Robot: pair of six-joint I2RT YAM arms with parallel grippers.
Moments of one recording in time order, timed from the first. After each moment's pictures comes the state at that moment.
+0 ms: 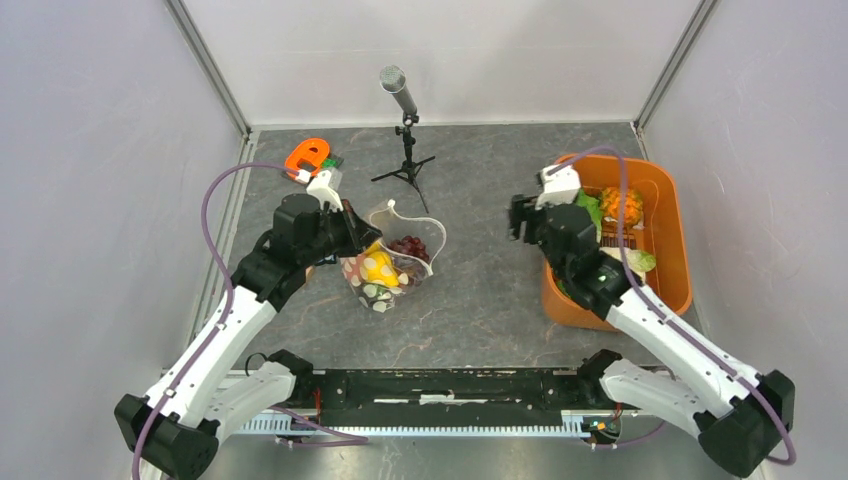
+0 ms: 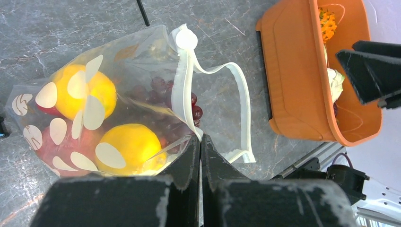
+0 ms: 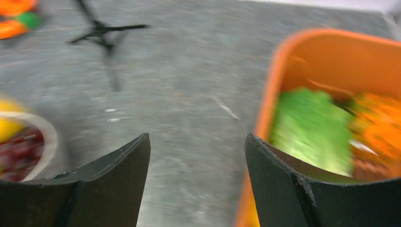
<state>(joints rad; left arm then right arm) -0.45 0.91 0.90 -0.44 0.17 -0.57 0.68 0.95 0.78 -0.09 0.42 0.15</state>
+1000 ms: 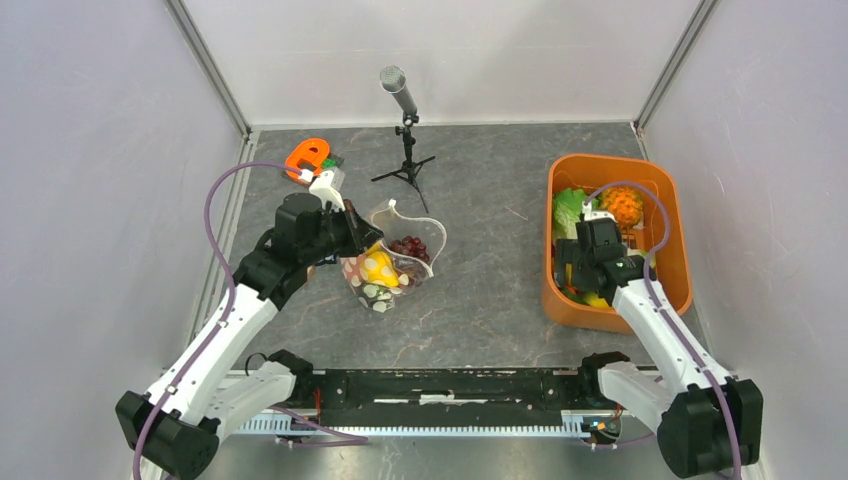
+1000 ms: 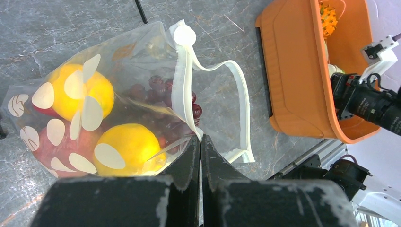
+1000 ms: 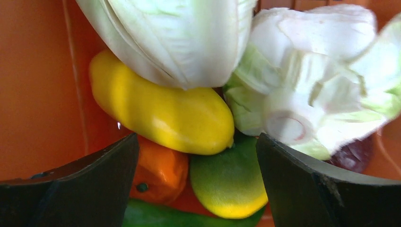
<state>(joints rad) -0.45 0.92 0.90 -0.44 0.19 -0.56 0.18 0.99 0.69 -0.75 0.29 0.20</state>
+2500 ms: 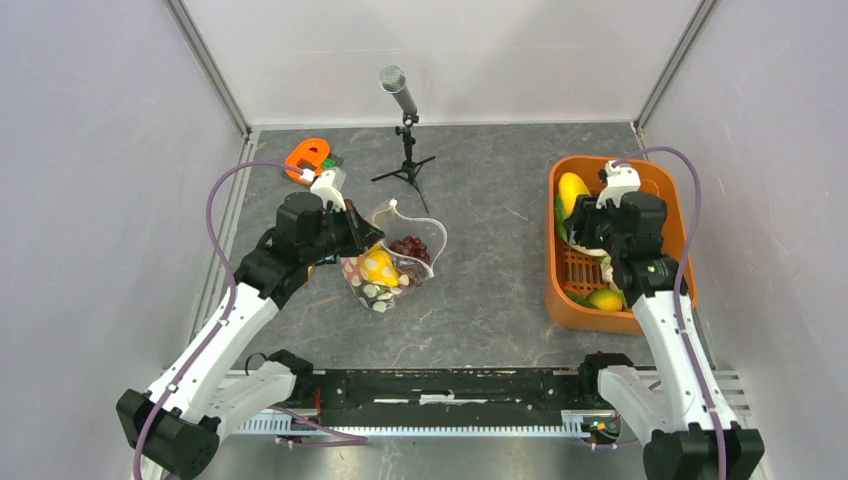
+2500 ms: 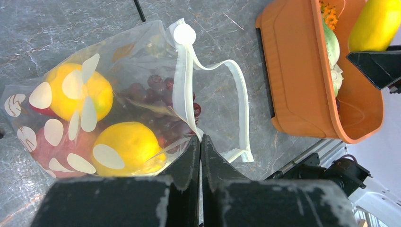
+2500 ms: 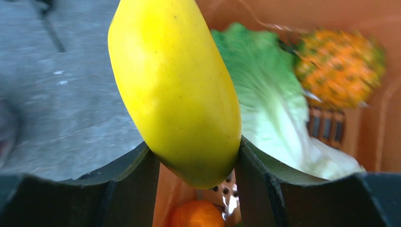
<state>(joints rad) -0.45 0.93 0.90 -0.44 0.19 -0.56 0.03 0.90 0.83 -0.47 -0.04 0.06</state>
